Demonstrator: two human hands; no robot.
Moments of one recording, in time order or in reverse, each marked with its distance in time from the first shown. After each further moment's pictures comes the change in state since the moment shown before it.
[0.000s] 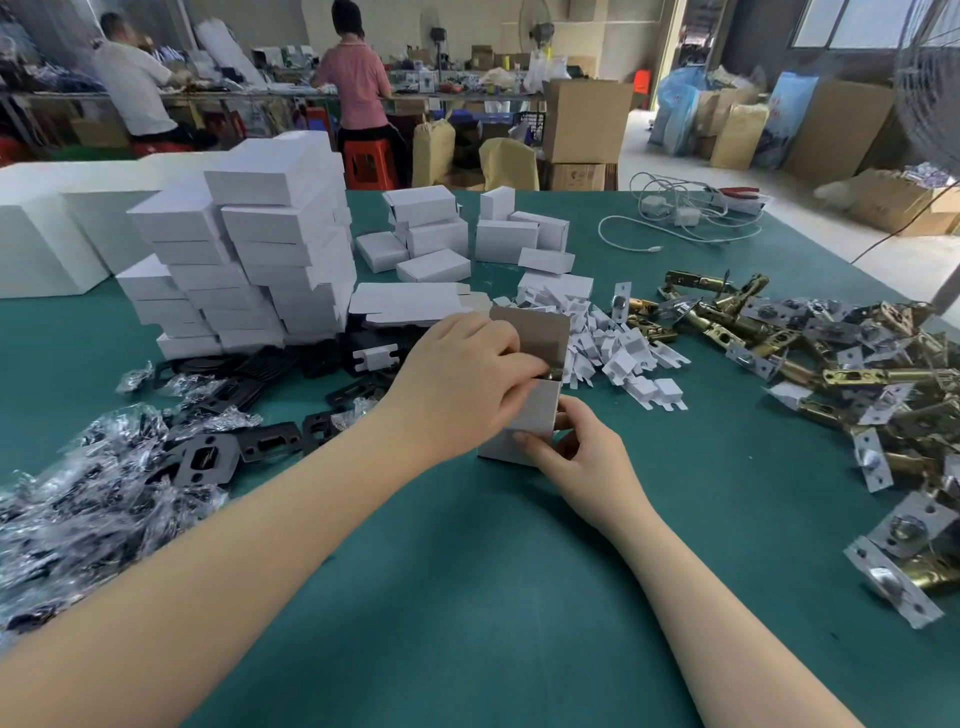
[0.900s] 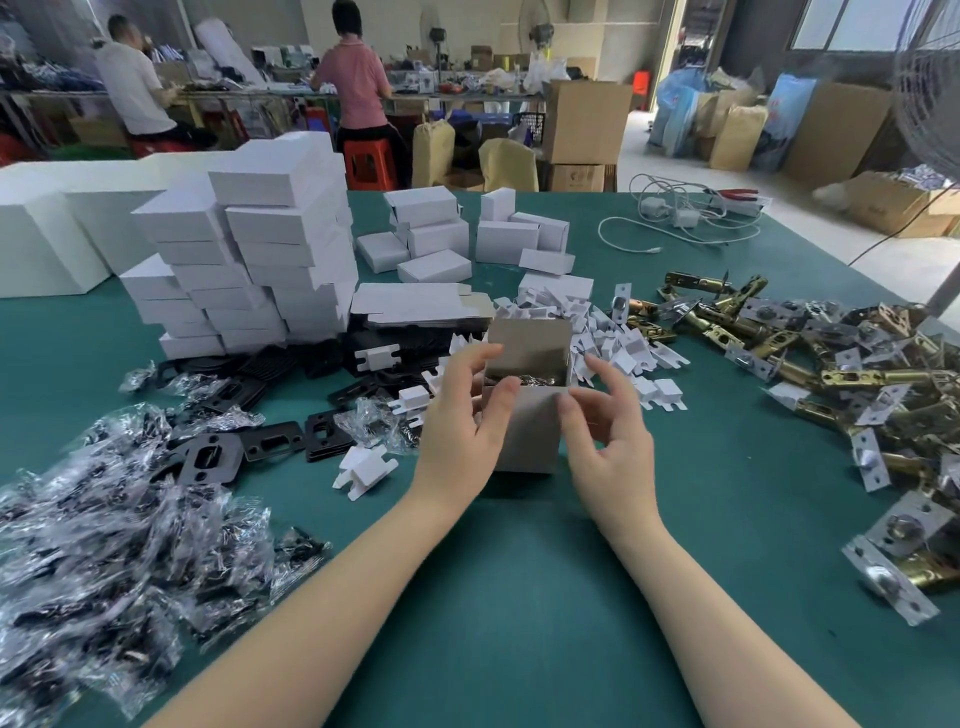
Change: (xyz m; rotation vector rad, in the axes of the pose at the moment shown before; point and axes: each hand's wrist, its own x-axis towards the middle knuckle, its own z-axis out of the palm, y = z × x) left_hand -0.032 0.024 0.065 -0.947 0.429 -0.506; right_hand -0.009 -0.011 0.002 0.236 0.330 -0.207
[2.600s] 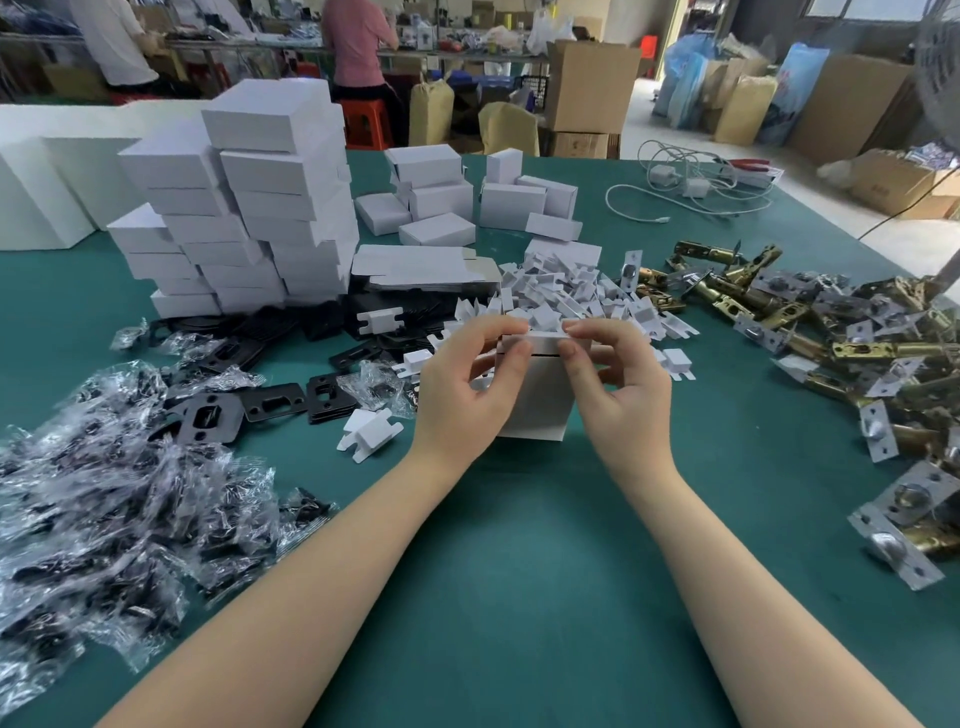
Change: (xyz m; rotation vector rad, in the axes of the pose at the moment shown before) left_hand 0.002 0.002 -0.006 -0.086 0.044 0.114; right_hand 0.014 -0.021 0.003 -0.054 -0.007 -0.218
